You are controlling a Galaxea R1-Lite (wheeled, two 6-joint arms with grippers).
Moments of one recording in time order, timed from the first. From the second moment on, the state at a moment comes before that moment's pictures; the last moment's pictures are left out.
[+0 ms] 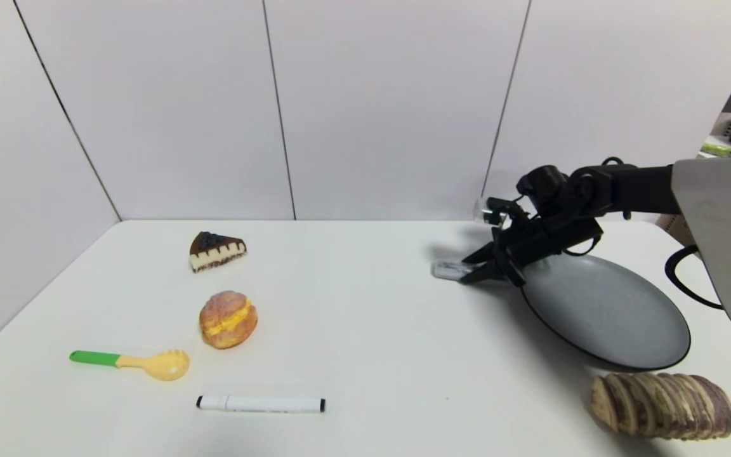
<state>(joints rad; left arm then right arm) 0.00 0.00 0.00 0.00 0.00 0.01 0.13 2.37 -1.94 0.71 0.76 -1.08</state>
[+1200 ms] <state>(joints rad) 0.00 0.00 0.00 0.00 0.00 0.01 -0.20 2.11 -1.67 0.75 0.76 -1.13</state>
